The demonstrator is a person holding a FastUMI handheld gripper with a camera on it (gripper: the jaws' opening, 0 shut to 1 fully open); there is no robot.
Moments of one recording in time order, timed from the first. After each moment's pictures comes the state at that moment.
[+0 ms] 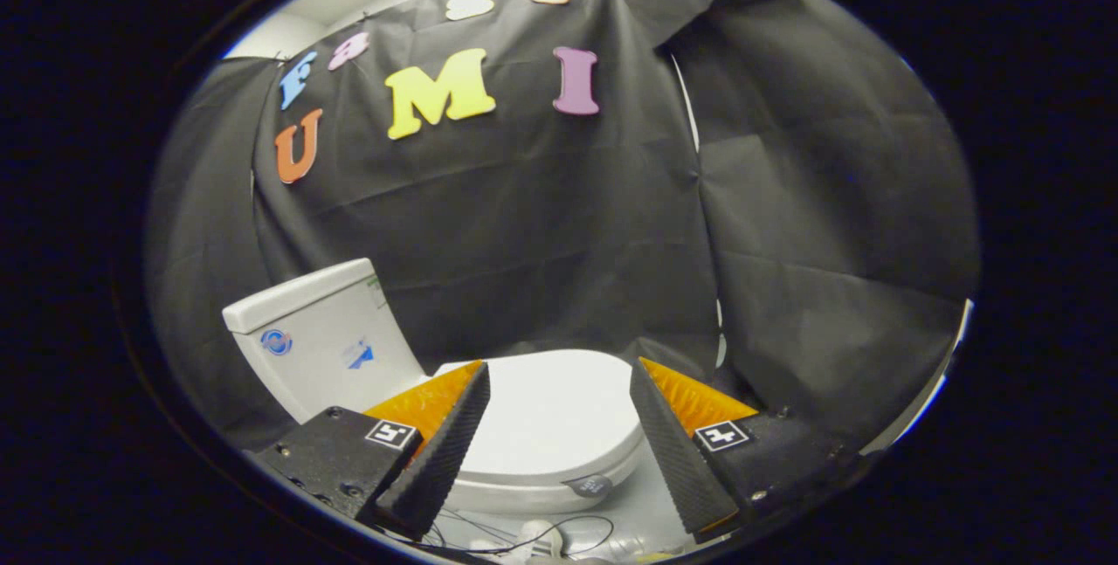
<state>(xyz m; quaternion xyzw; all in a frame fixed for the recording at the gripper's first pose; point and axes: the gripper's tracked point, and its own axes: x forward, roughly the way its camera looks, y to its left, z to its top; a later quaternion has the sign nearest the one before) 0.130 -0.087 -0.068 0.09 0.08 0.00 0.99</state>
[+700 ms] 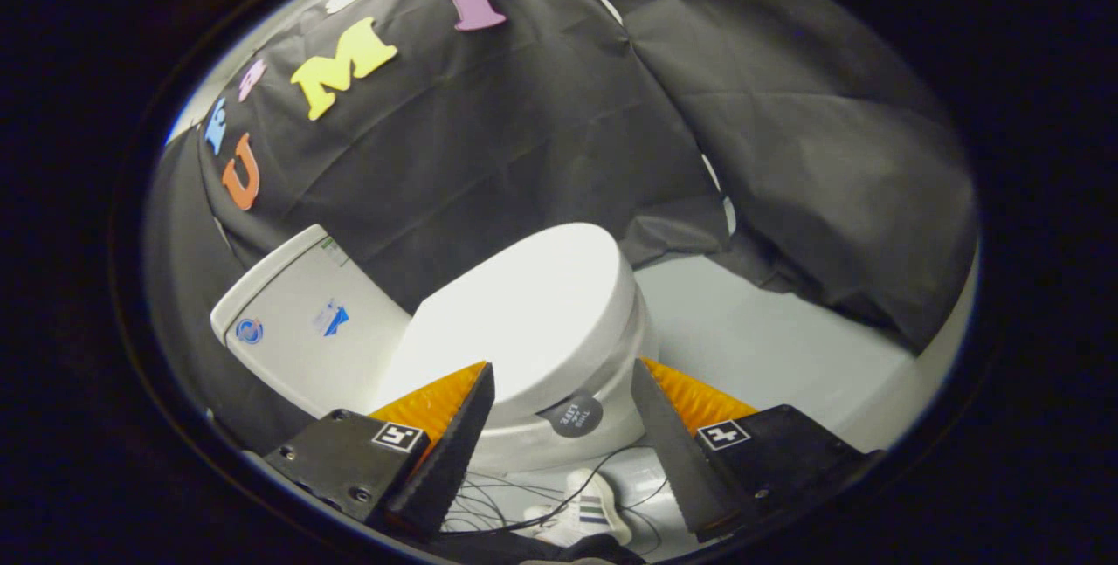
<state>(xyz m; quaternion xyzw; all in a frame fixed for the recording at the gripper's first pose) 0.142 -0.111 -0.211 0.27 0.23 0.01 0.93</state>
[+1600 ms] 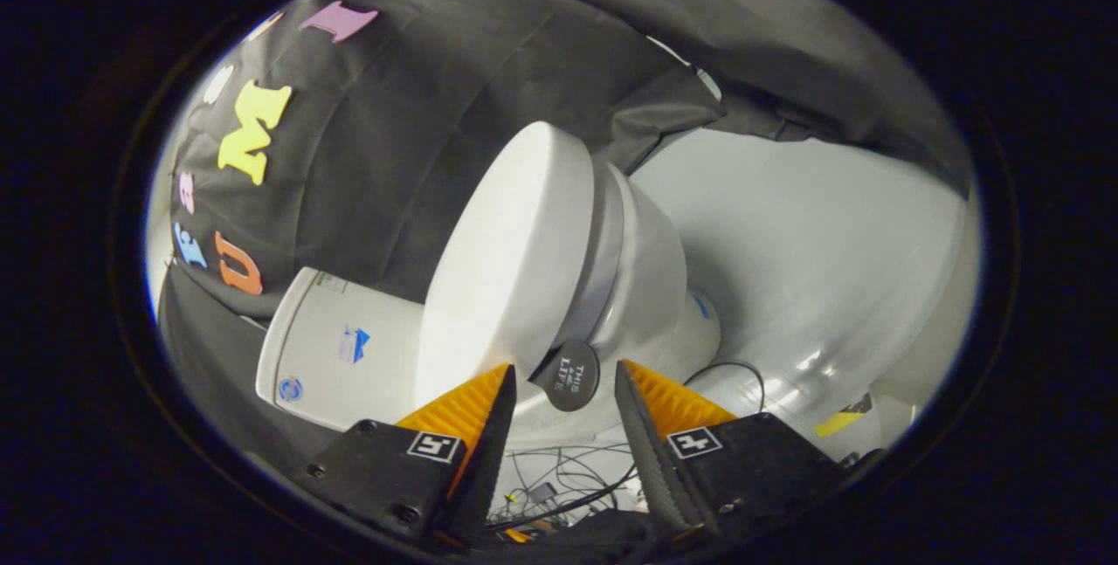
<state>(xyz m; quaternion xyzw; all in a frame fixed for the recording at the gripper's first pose) 0.162 -0.082 -0.275 0.45 0.32 0.06 0.83</state>
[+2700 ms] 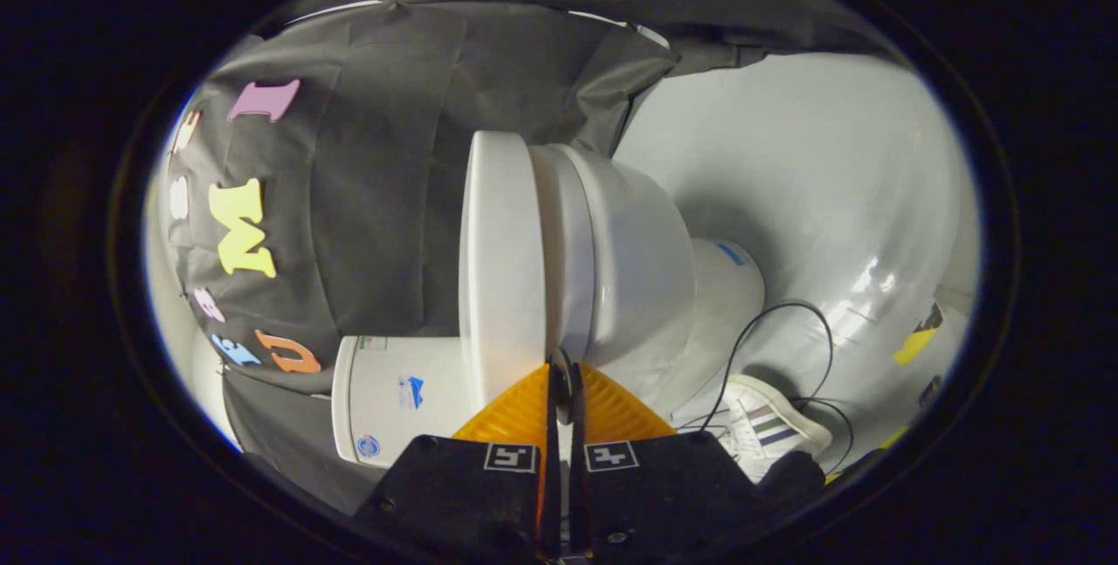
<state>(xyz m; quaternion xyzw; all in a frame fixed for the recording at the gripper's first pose) 0.172 -0.080 -0.276 0.59 0.31 0.06 0.74</state>
